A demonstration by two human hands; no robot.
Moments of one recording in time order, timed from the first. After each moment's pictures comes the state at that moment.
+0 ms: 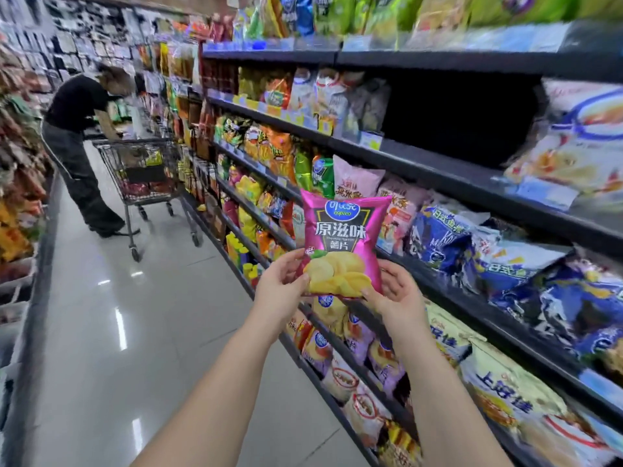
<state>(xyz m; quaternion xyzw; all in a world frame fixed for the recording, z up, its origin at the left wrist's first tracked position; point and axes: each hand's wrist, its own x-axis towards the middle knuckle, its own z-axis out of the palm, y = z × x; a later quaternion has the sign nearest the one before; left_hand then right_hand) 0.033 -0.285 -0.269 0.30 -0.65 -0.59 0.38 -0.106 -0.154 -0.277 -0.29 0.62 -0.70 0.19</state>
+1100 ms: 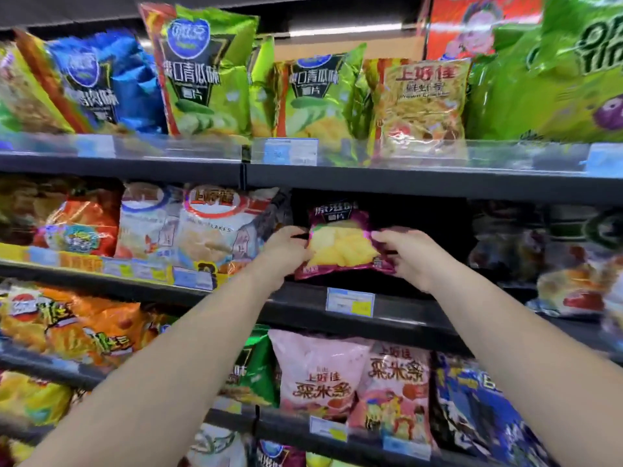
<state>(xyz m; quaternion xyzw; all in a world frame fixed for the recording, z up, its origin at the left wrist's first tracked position) -0.408 -0.659 -0.077 0.04 -0.80 -0.59 0.15 -0.427 -0.450 -0.061 -0.10 0.68 -0.72 0.01</state>
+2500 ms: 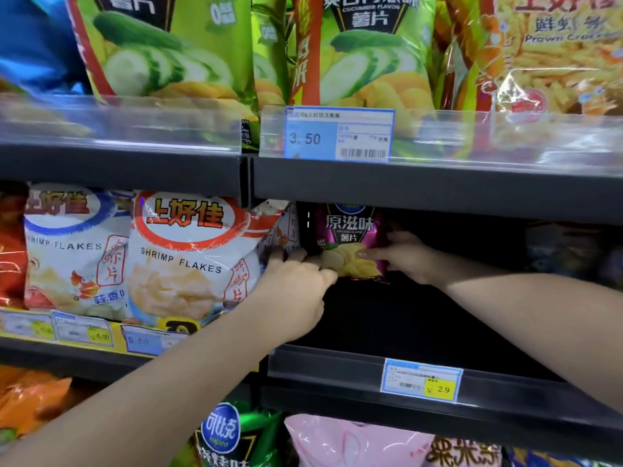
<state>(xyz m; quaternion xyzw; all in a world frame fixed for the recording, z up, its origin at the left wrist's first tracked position) -0.472 -0.709 -0.089 -0.16 -0.97 0.11 0.18 -0.580 -0.513 -0.076 -0.10 0.80 -0.59 0.00</state>
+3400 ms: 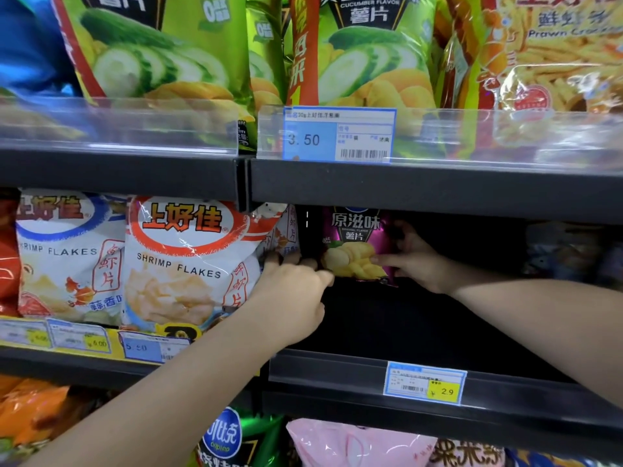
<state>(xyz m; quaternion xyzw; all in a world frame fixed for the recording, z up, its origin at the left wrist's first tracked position) -0.472 -0.711 -0.089 -0.14 -0.97 0.06 0.17 -0.609 -0.487 -0.105 -0.16 0.75 -0.64 -0.01</state>
